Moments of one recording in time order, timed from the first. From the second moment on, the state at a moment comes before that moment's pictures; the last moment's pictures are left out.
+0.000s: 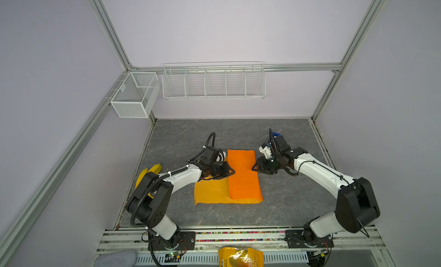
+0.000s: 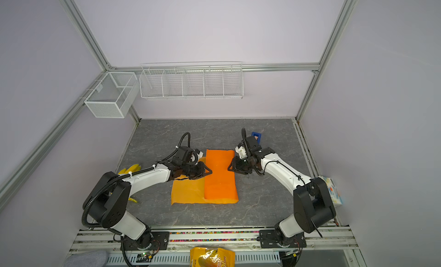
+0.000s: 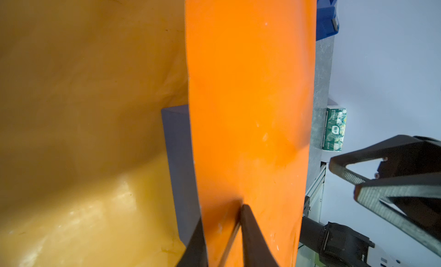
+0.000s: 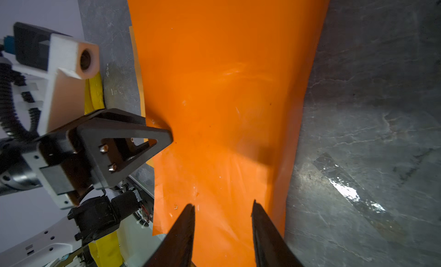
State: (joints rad) left arm -0.61 1.61 0.86 -0.13 0.53 -0.76; right arm 0.46 1.51 1.07 -0.66 -0.51 0.54
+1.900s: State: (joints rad) left arm -0.63 1.63 0.86 -0.15 0.56 -0.77; right arm 0.54 1.68 1.07 -0.49 -0.65 0.60
